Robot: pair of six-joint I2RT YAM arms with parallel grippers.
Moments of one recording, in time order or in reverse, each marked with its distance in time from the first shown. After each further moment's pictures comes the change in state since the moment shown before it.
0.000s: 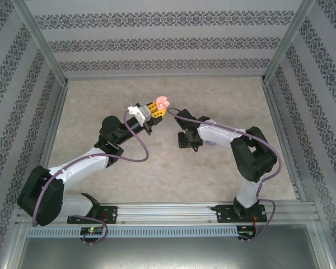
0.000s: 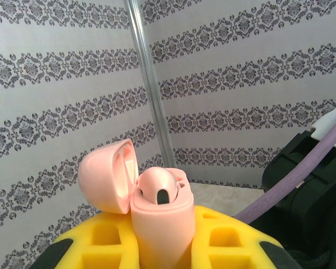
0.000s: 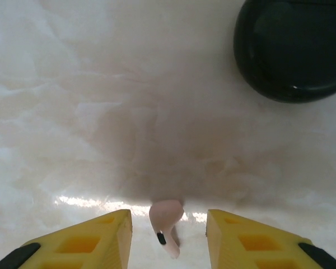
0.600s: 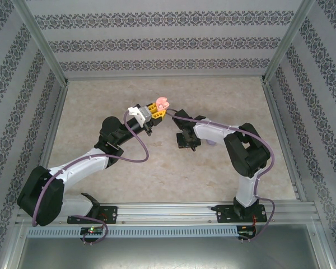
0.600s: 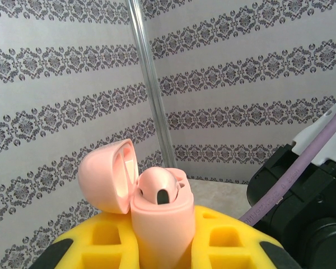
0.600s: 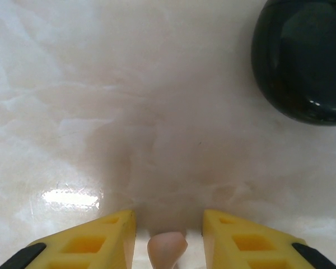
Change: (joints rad) left arm 0.000 -0.002 -0.011 -0.001 -0.003 0.000; right arm 0.007 0.071 0.035 -0.003 0.015 -0.006
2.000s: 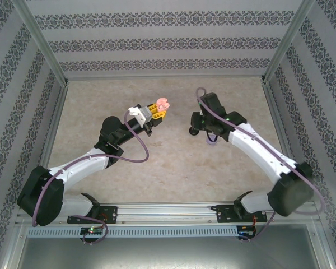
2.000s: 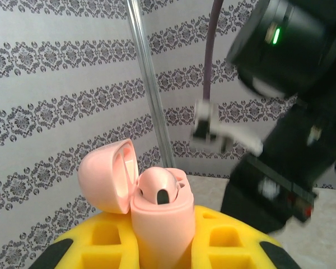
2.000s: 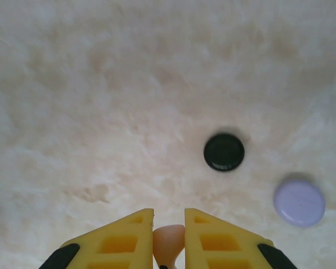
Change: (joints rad) left arm 0.000 0.000 0.002 -0.026 0.009 0.005; right arm -0.082 -0.547 0.019 -0.029 0.005 0.012
